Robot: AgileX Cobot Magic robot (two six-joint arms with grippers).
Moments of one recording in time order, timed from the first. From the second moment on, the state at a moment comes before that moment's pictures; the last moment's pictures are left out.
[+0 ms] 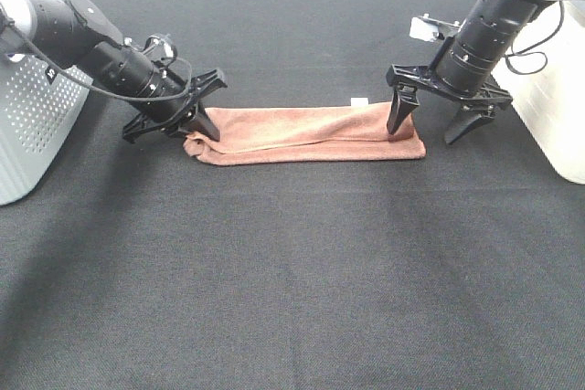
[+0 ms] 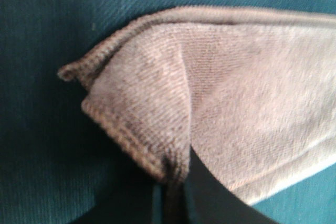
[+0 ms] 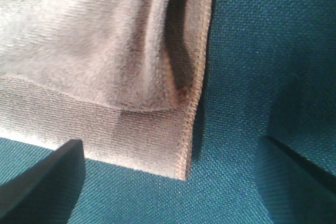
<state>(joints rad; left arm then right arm) -0.18 2.44 -1.79 -0.75 0.76 0.14 0.10 2.34 -1.84 0.28 1.02 -0.08</state>
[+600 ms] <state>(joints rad) -0.18 2.17 -1.82 -0.27 0.94 -0.09 0.10 2.34 -1.84 0.28 1.02 -0.08</state>
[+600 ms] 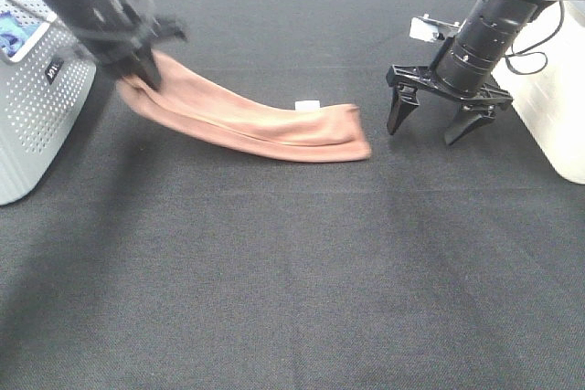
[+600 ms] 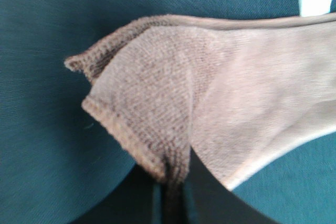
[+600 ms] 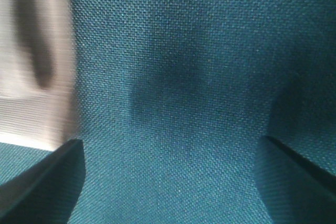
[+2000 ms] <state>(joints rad) -0.44 2.40 -1.89 -0.82 0.60 -0.09 0.10 2.34 -1.84 0.32 1.02 -0.08</state>
